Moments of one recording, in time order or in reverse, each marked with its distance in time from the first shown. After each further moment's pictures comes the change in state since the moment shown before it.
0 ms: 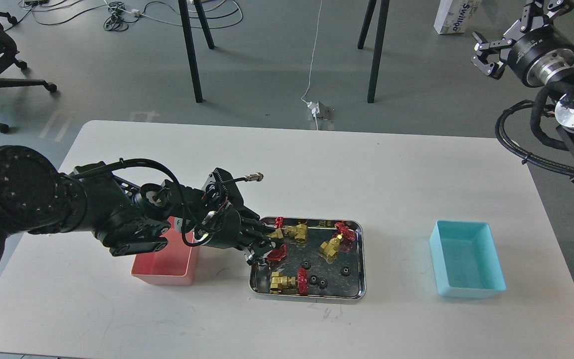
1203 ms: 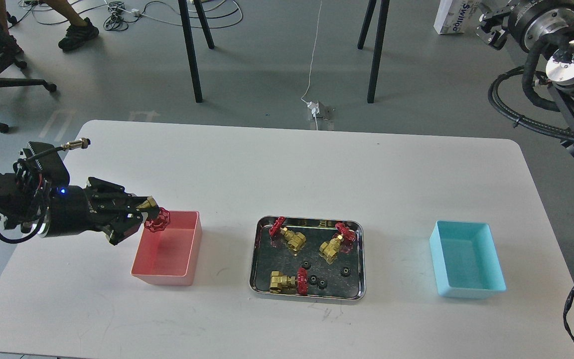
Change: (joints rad) left arm -0.055 0.784 -0.199 -0.383 0.373 0.014 0.000; right arm 0.171 0.063 -0.005 -0.054 -0.001 -0.248 -0.091
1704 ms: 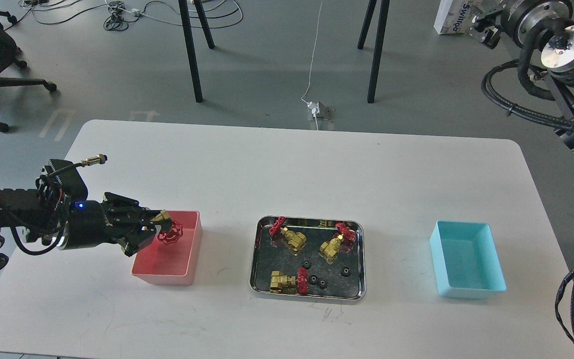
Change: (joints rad) left arm 0.134 -0.077 -0.080 0.087 0.000 -0.003 0.000; right arm 0.016 0.024 0.000 -0.038 0.000 -0.018 -0.049
